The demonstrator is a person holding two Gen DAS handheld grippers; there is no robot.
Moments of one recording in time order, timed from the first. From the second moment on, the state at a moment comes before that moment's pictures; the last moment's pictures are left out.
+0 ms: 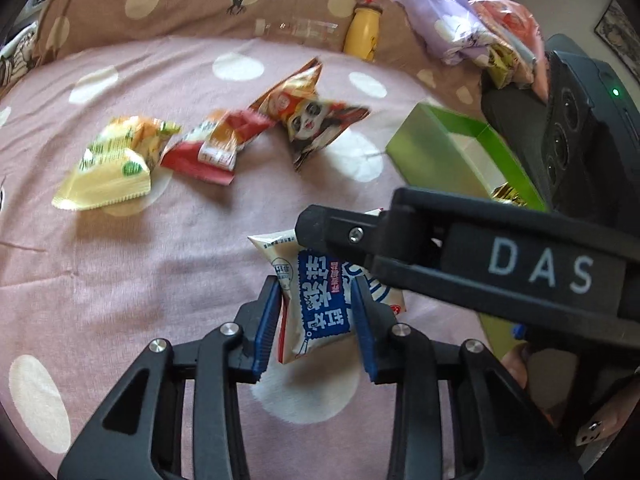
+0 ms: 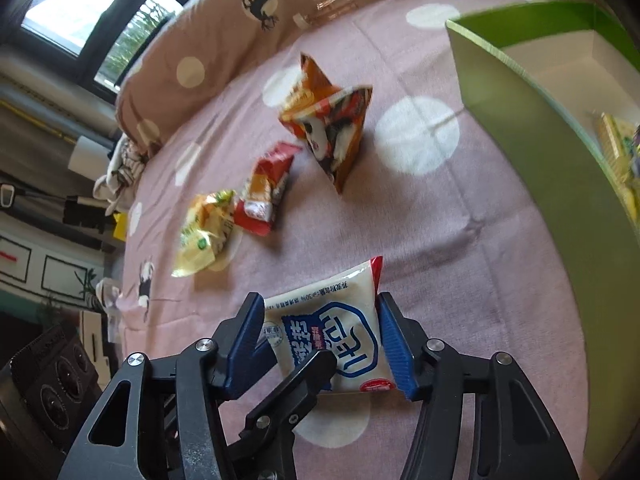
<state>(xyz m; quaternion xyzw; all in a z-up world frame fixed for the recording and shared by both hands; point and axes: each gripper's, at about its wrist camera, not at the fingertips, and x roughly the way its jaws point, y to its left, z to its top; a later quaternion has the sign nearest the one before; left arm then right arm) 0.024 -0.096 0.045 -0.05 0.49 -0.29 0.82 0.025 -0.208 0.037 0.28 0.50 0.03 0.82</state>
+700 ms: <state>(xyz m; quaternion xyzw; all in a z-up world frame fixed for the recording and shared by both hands) 0.004 -0.224 0.118 0.02 0.37 -0.40 0.84 -0.035 -0.319 0.105 0.33 0.33 -0.09 0.88</state>
